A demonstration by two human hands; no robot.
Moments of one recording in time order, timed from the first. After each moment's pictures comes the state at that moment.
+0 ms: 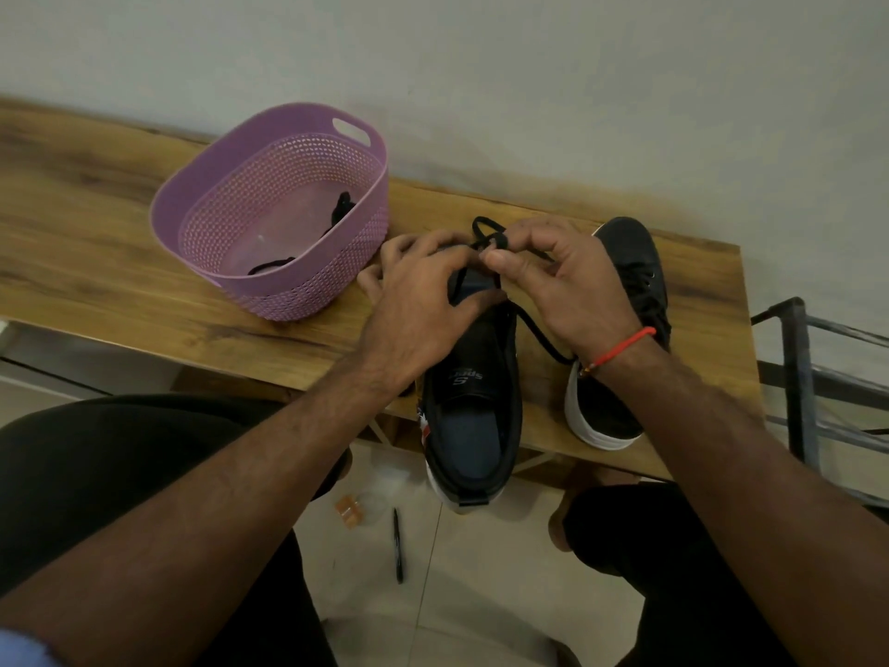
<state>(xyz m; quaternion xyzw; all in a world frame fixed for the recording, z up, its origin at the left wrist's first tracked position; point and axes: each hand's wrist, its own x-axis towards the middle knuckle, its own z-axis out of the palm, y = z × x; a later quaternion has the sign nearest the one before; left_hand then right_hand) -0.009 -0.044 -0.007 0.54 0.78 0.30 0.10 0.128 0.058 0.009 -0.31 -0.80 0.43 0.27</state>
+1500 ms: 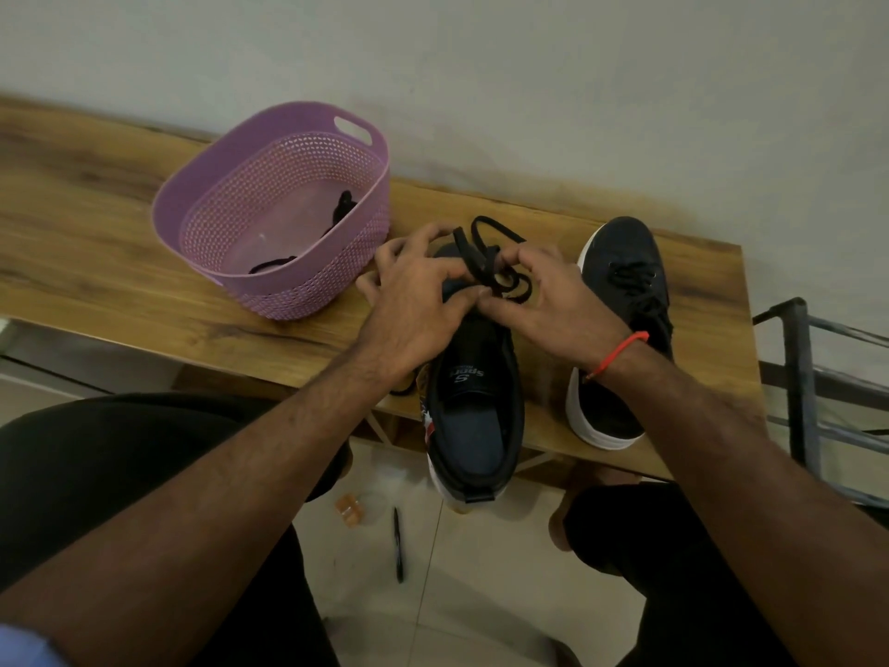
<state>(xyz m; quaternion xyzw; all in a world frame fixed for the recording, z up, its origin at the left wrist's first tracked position) -0.016 -0.045 -0.006 0.52 0.79 0.28 0.15 0.130 0.053 0.009 -0.35 -0.86 0.36 0.10</state>
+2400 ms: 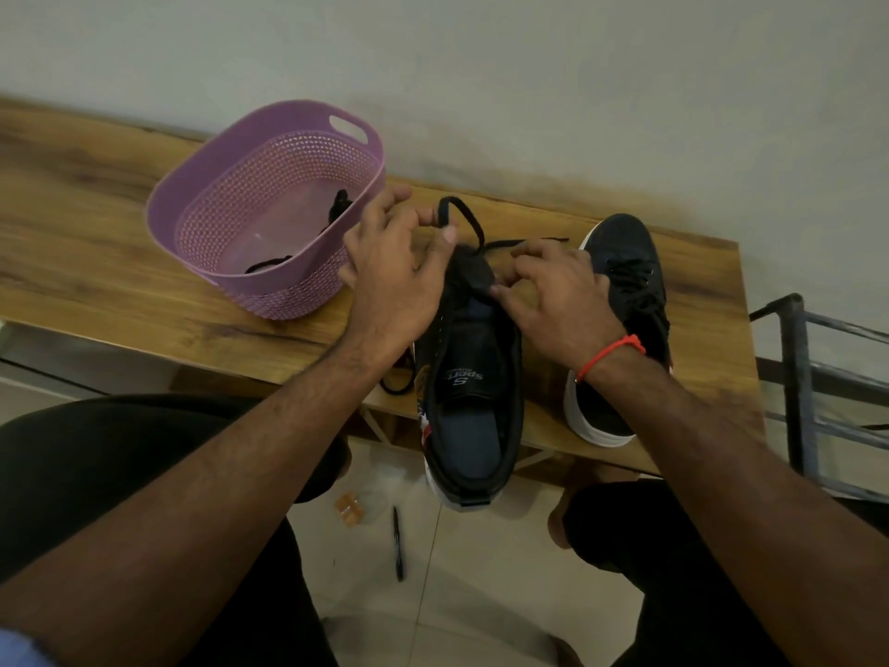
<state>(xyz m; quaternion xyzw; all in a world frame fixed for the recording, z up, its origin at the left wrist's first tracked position) -0.021 -0.042 0.001 0.42 0.78 0.43 0.13 0.132 0.052 0.001 -0.41 -0.89 0.20 0.07</state>
